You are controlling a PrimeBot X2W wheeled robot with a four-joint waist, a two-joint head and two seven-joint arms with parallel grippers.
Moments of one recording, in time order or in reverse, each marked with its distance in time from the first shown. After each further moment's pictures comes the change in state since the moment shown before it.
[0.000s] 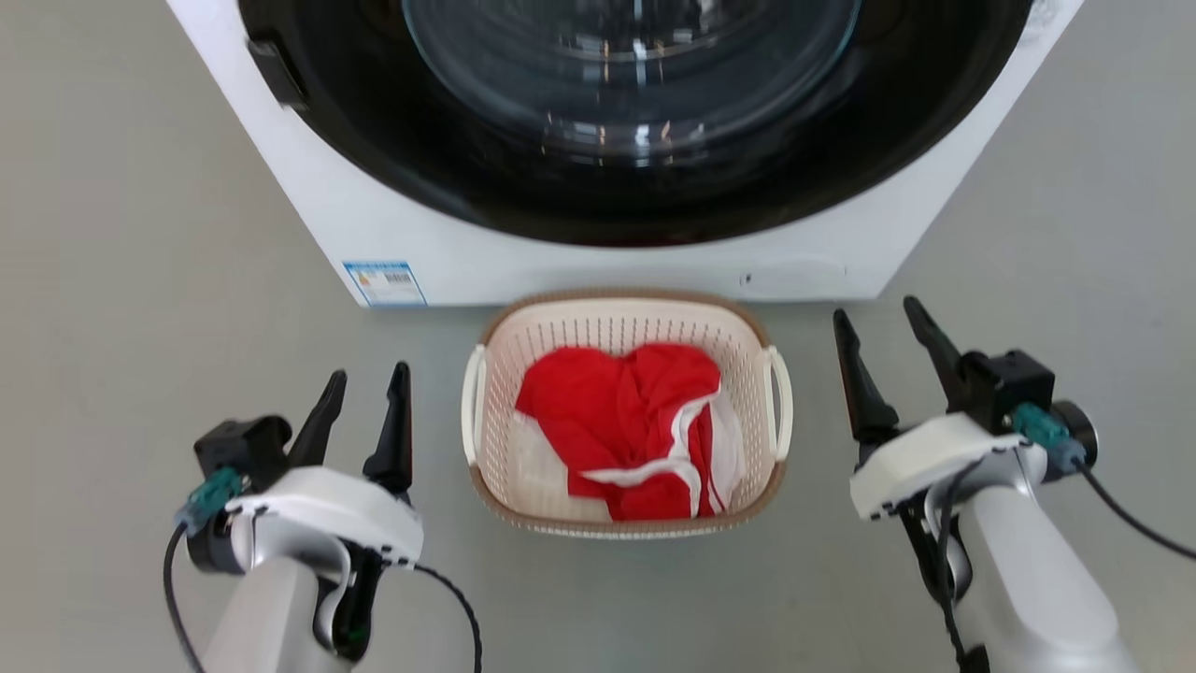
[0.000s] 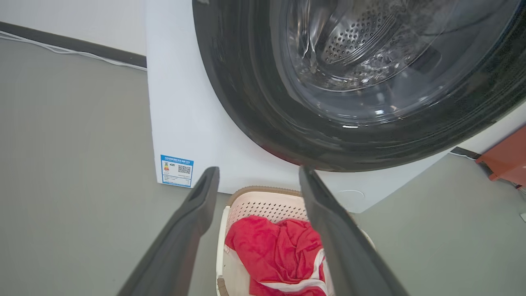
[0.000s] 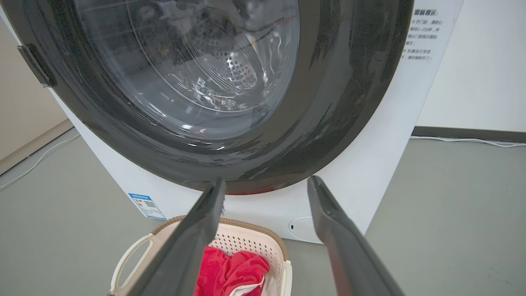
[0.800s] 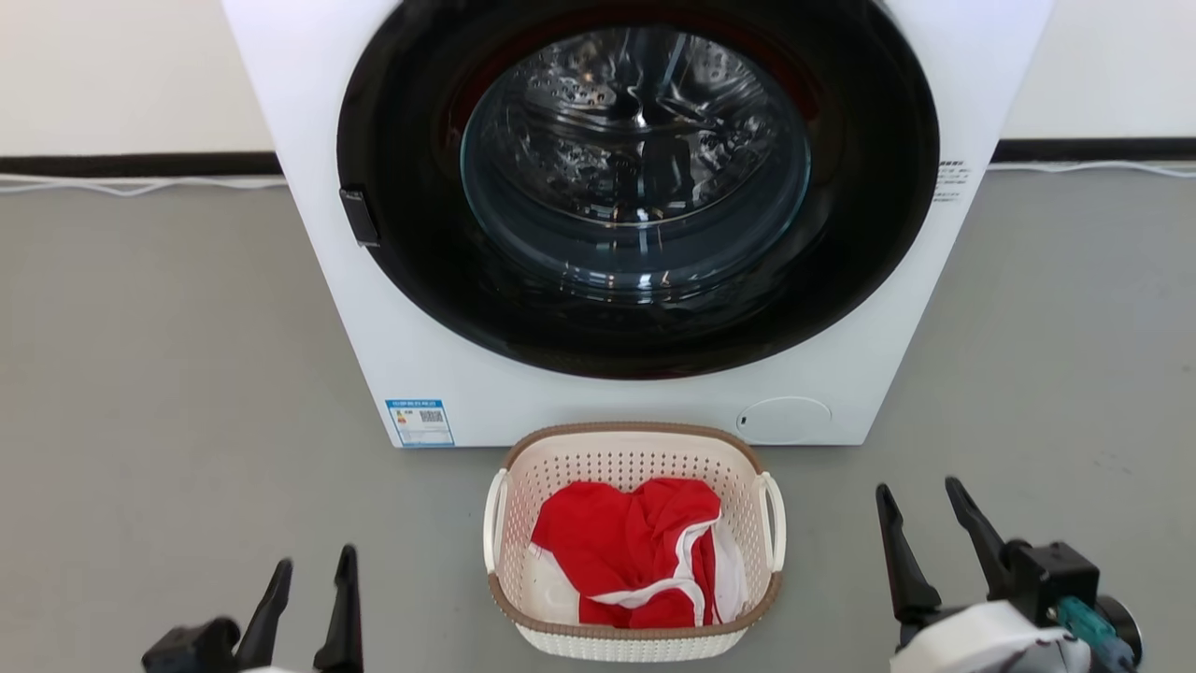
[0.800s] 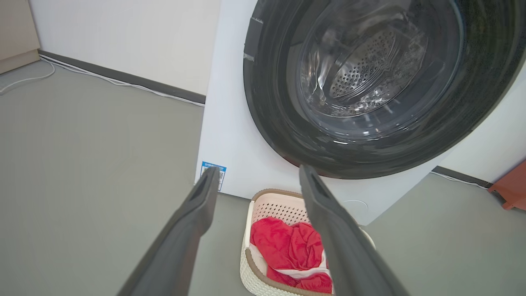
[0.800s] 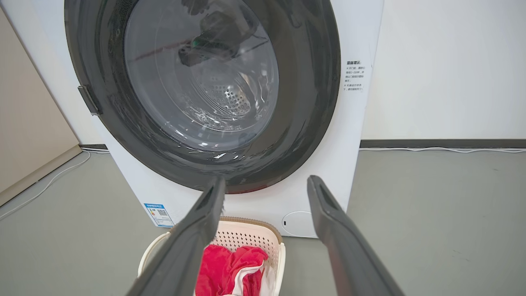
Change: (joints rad) left arm 0.418 0.018 0.080 -0.264 0.011 0.021 0.000; right arm 0.418 0.010 -0.075 -0.273 0.002 0.000 0.028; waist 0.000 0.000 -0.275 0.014
